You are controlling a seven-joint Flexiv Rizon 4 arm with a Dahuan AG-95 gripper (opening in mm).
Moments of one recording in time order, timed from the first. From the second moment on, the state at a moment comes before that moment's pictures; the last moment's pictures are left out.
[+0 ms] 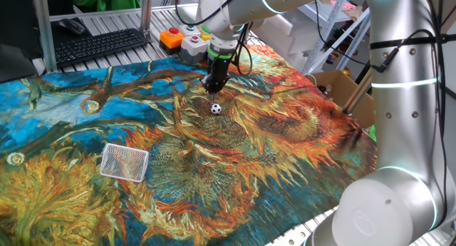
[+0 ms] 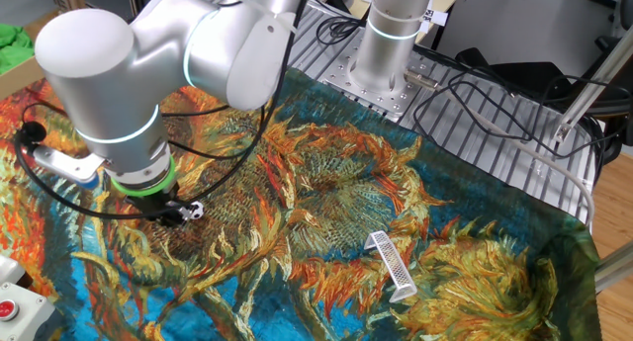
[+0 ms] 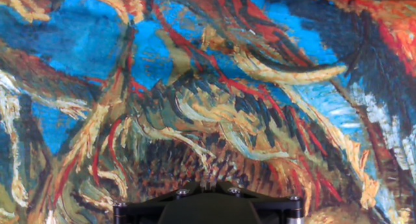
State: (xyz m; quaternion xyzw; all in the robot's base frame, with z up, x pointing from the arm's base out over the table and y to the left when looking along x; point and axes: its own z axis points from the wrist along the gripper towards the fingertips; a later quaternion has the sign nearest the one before) arm 0.650 -0.139 0.012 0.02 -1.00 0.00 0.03
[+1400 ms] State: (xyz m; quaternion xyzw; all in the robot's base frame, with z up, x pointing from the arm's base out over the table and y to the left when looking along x) arm 0.596 -0.169 0.011 0.04 -1.00 -0.01 0.03
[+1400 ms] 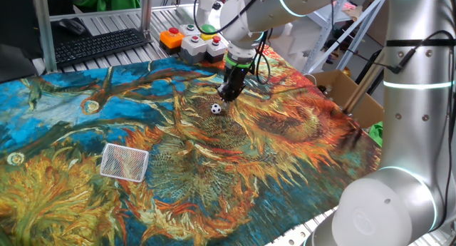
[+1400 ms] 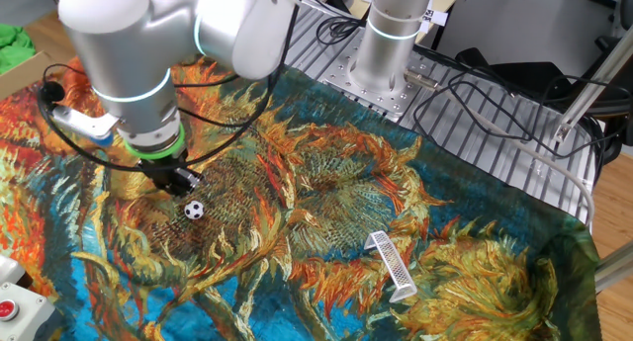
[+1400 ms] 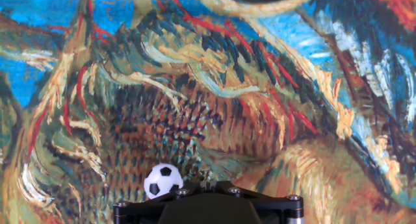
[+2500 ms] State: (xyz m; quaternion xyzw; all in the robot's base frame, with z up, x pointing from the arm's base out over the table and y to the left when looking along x) arm 0.591 -0.129 0.016 0.01 -1.00 -0.02 0.03
